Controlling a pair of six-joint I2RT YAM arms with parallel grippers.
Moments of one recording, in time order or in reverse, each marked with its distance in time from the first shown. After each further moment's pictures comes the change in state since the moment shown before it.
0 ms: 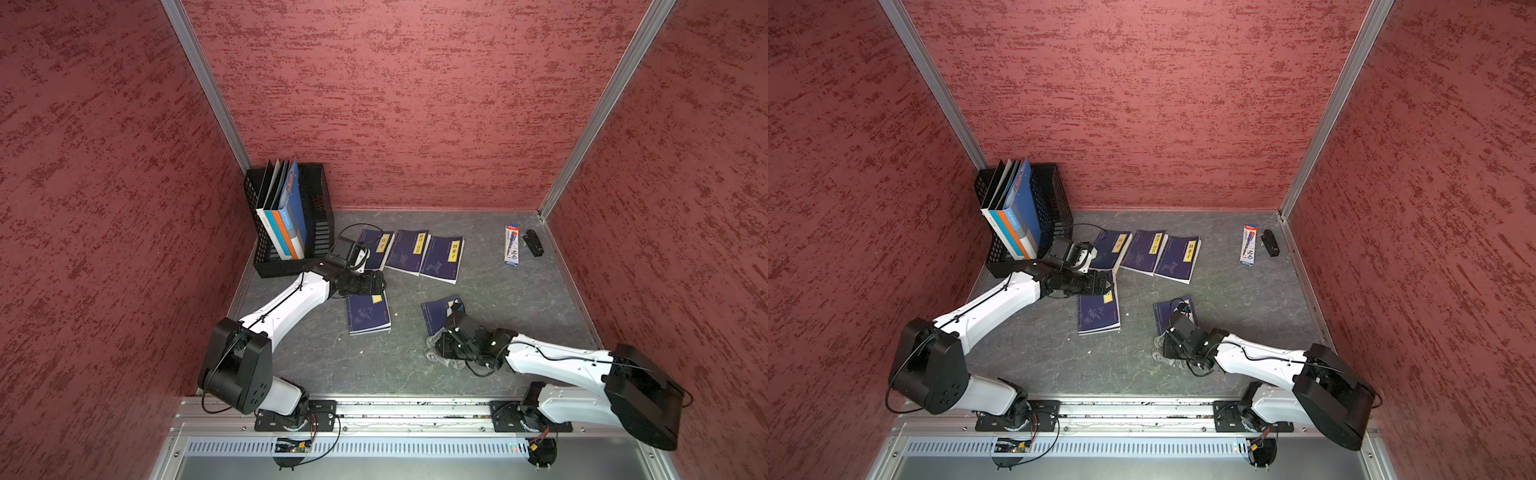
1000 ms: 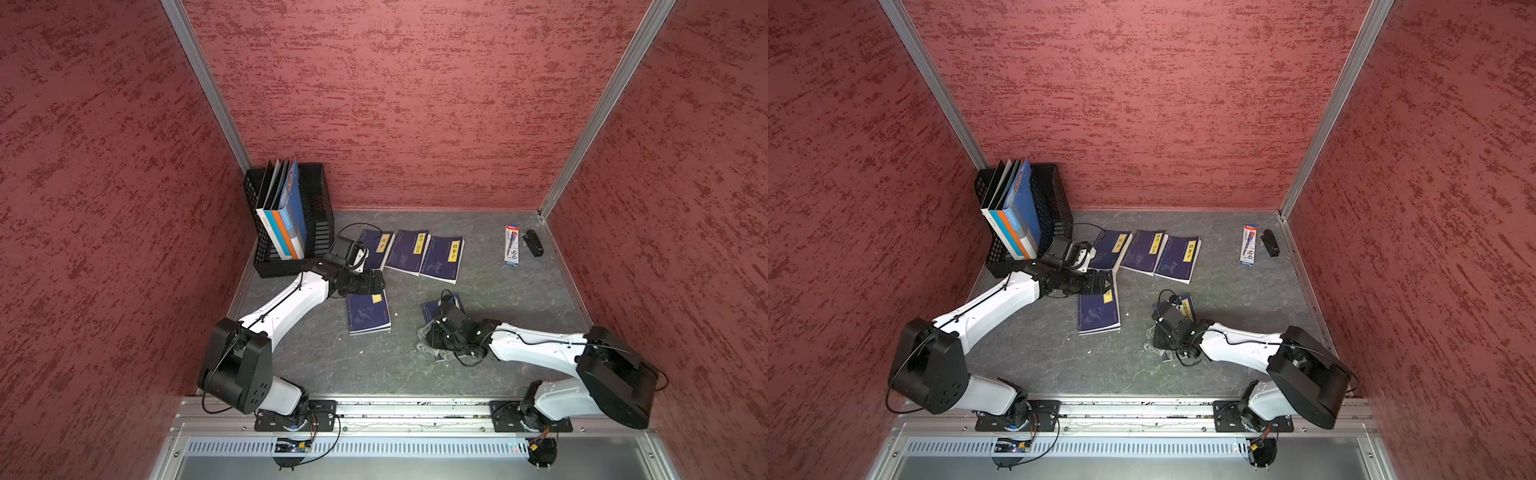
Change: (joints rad) left arm 0.010 -0.003 0.000 -0.005 0.000 0.000; right arm -0.063 0.201 0.135 0.086 0.039 -0.021
